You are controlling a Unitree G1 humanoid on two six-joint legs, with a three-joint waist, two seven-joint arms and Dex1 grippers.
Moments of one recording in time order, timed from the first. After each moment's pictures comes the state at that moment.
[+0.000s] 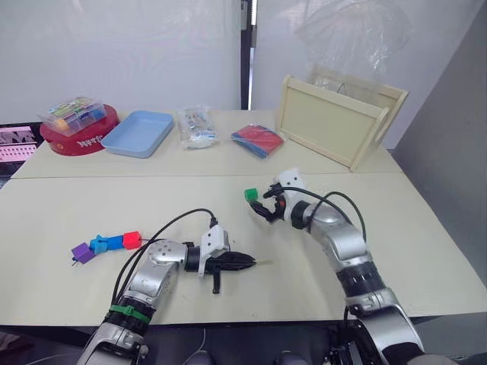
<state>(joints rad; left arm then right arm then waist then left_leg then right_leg) -0.41 0.42 -0.21 0.21 -0.24 0.07 -1.24 -0.75 -0.20 0.13 0.36 0.09 0.41 0.50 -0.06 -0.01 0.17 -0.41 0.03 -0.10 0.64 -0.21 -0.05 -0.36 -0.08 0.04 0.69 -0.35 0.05</state>
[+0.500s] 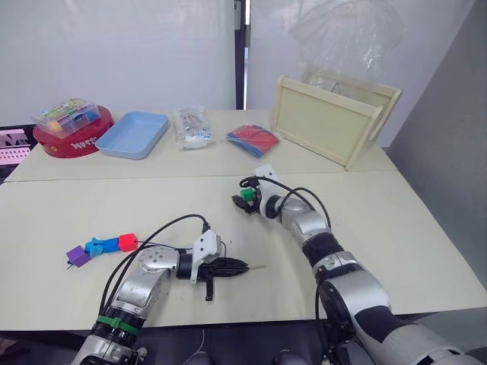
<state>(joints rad) -0.33 0.46 -0.20 0.10 -0.26 0.15 -1.21 -1.05 -0.04 0.03 1.03 0.08 0.16 0.39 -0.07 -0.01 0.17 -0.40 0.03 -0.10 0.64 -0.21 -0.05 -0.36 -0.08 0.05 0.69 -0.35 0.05</state>
